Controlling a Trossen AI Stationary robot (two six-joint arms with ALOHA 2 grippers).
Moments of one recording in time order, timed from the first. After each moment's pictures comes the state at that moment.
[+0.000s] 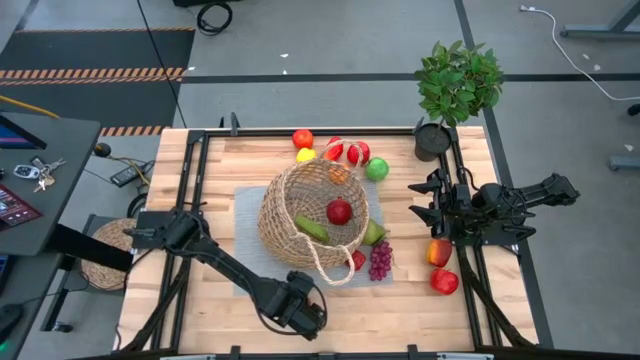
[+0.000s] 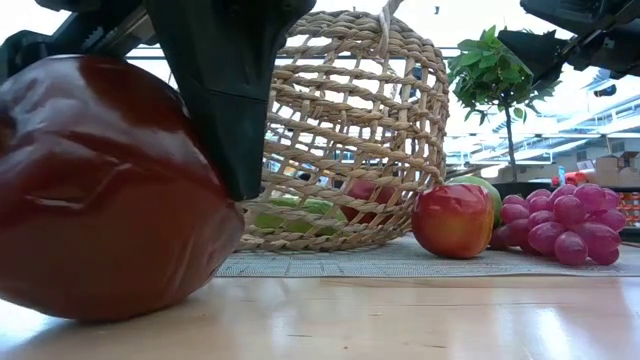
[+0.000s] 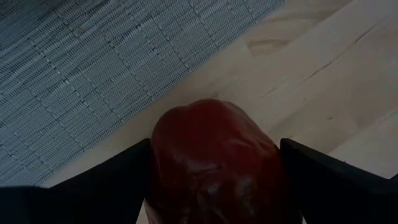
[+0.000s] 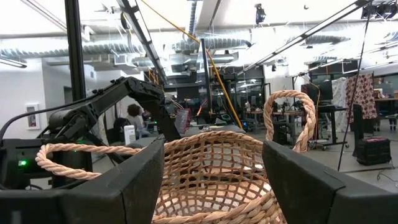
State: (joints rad) left arm -0.60 2.14 1.69 -0.89 -0.20 -1.60; right arm 0.23 0.13 0.01 0.48 0.31 -0.06
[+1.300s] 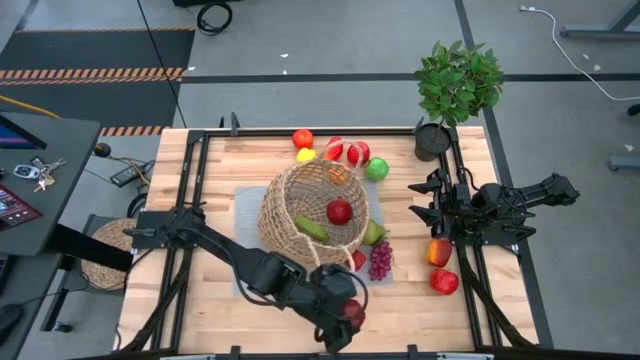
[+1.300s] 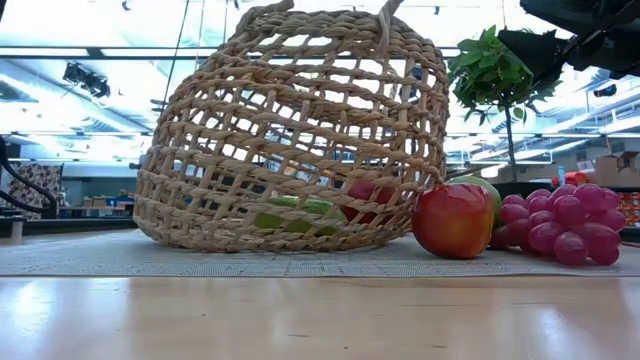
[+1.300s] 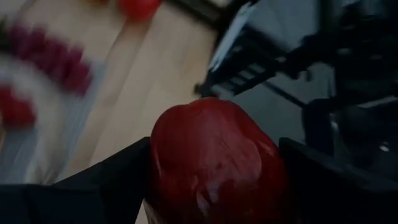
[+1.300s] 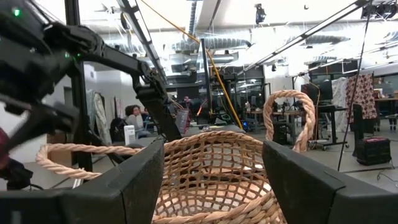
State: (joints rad) left arm -0.53 2.14 2.34 -0.89 -0.19 -0.84; right arm 0.23 0.13 0.01 0.48 0.31 -0.06
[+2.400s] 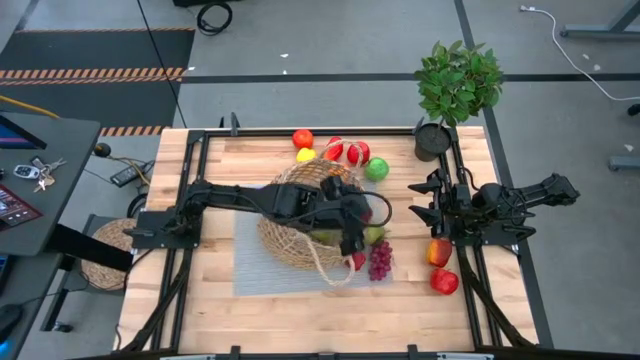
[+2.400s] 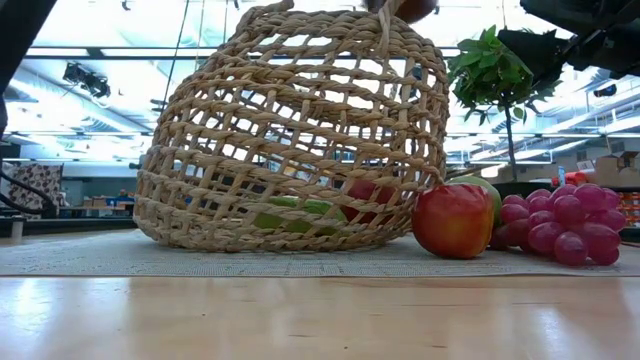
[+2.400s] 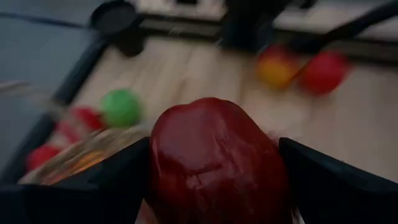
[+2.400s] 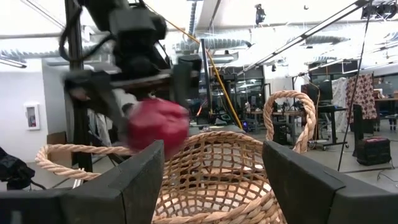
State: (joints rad) left arm -0.19 2.11 2.36 -1.07 -0.47 -0.28; right arm 0.23 0.13 0.01 0.48 0.31 -0.06
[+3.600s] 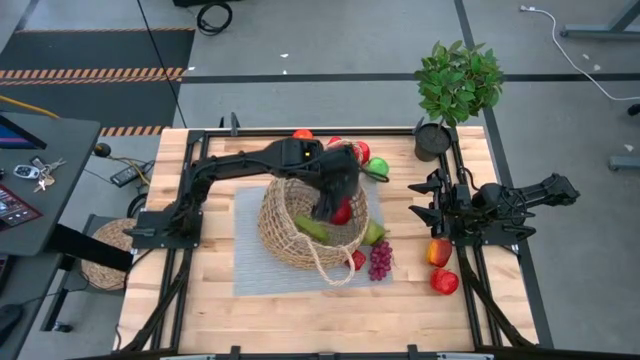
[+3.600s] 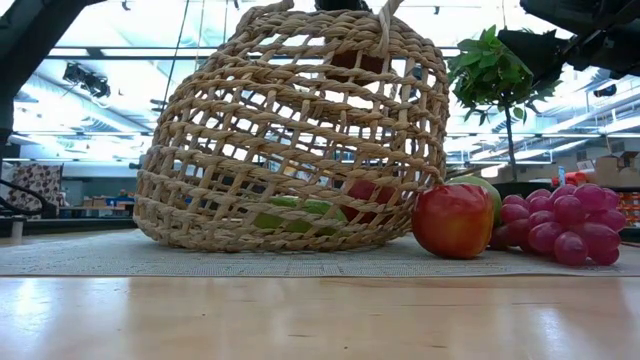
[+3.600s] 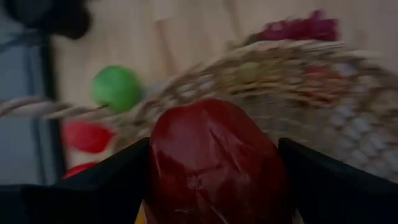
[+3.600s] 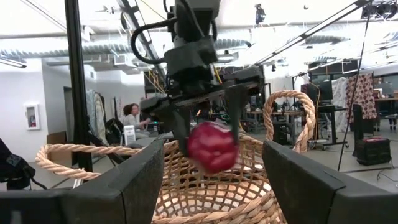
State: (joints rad) left arm 0.05 2.10 2.32 -1.23 -0.04 0.38; right arm 0.23 0.13 0.01 0.48 0.31 -0.06
